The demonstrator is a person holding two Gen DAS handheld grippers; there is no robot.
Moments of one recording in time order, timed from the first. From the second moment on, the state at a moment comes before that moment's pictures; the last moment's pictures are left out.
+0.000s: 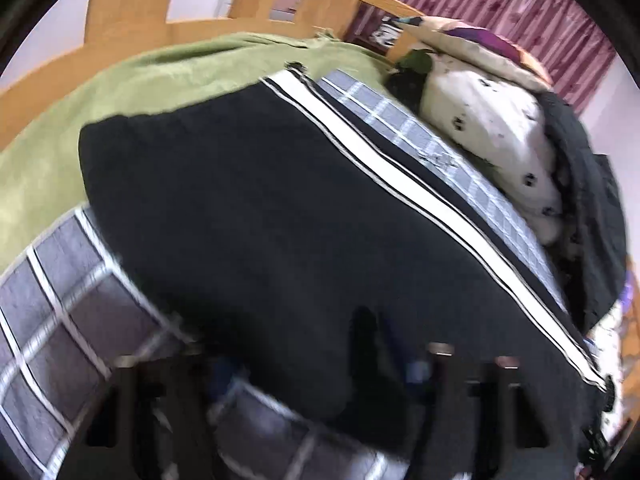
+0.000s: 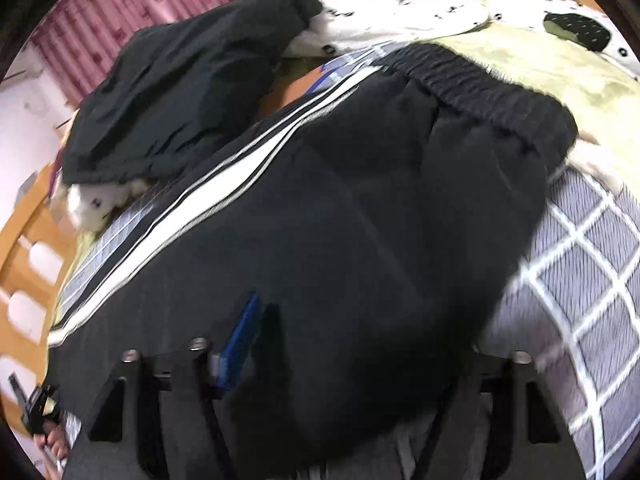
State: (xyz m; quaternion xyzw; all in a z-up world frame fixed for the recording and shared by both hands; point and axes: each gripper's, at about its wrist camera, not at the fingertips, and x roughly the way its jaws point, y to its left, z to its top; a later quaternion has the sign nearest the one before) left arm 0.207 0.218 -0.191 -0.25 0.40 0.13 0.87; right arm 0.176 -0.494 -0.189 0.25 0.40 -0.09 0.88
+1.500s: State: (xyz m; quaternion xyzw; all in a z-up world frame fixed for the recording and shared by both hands) left arm 0.005 0.188 -0.156 -0.20 0.40 0.15 0.88; right arm 0.042 -0.621 -0.136 0.29 0.30 -0.11 0.90
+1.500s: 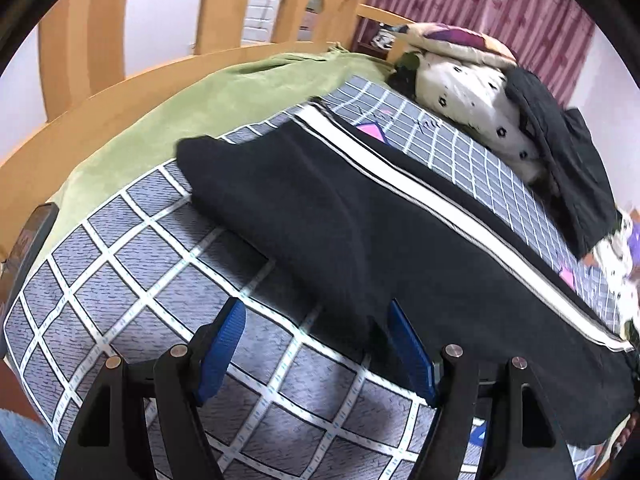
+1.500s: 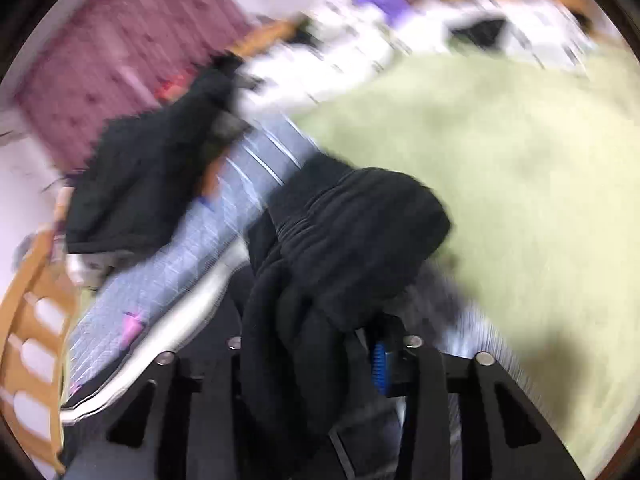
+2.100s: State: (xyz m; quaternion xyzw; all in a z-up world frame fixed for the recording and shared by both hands) left arm 0.071 0.245 -0.177 -0.23 0.42 0.21 0.85; right arm -0.035 -0.598 -0.118 0.16 0.39 -0.22 0.88
